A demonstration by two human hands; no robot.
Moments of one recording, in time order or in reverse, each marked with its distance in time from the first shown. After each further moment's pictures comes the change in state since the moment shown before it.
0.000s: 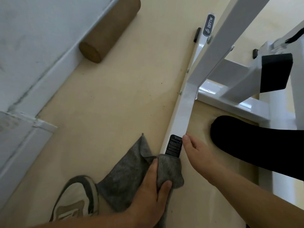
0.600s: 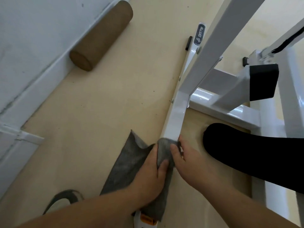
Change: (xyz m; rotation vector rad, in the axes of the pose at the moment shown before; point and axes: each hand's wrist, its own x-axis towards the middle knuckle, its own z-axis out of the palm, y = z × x) left_hand 0.078 0.037 -0.006 0.028 0.002 0.113; right_hand 0.008 -0.002 -0.004 -0.167 0.015 -0.113
